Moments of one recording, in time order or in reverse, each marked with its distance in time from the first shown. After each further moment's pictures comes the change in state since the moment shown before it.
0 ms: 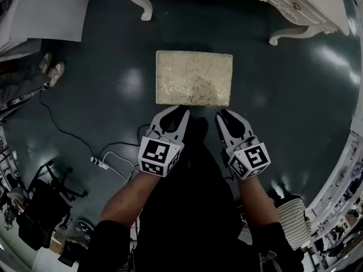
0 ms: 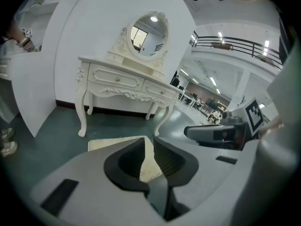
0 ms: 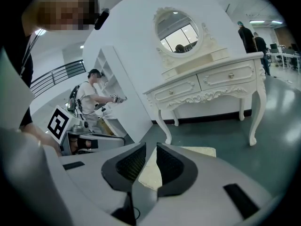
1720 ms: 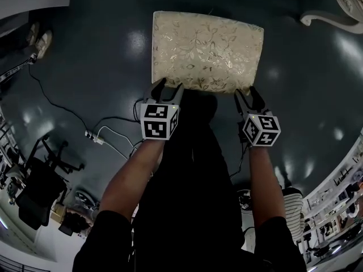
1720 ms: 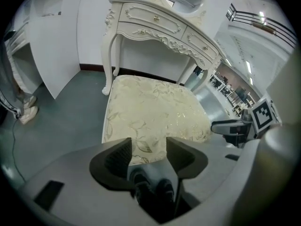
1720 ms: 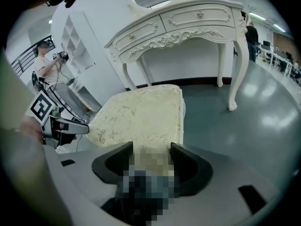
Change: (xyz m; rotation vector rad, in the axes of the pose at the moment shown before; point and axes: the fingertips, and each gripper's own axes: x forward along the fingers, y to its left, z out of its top) left arm 0.099 0.126 -0.202 -0.188 0.330 0.266; right arm 0.068 -0.172 -0.213 0.102 0.348 -0.245
